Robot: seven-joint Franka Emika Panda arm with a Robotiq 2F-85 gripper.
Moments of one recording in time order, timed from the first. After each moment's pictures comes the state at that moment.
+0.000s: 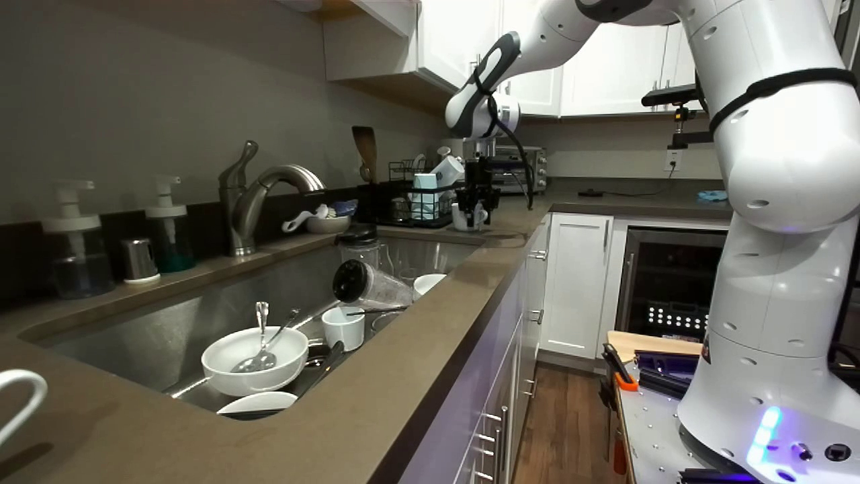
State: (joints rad) arm -0.44 0.38 -0.32 -1.78 0.12 2.10 -0.18
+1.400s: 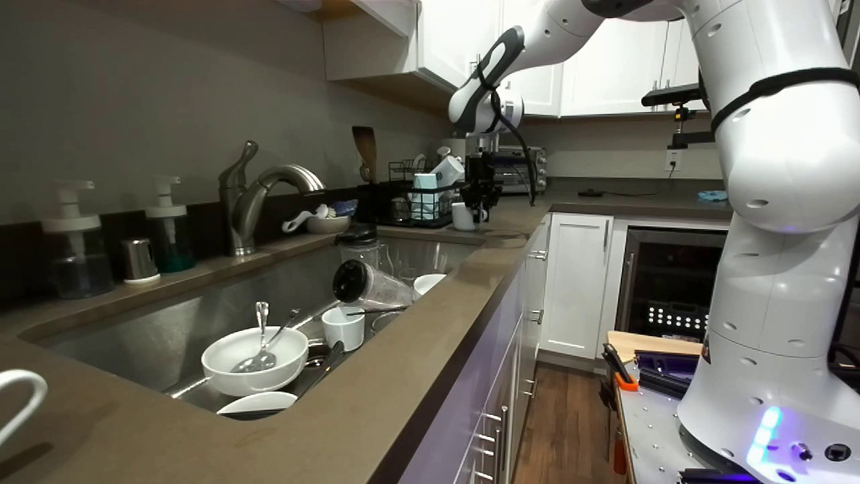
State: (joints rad) arm -0.44 0.35 -0.33 -1.78 0.12 2.10 -0.18
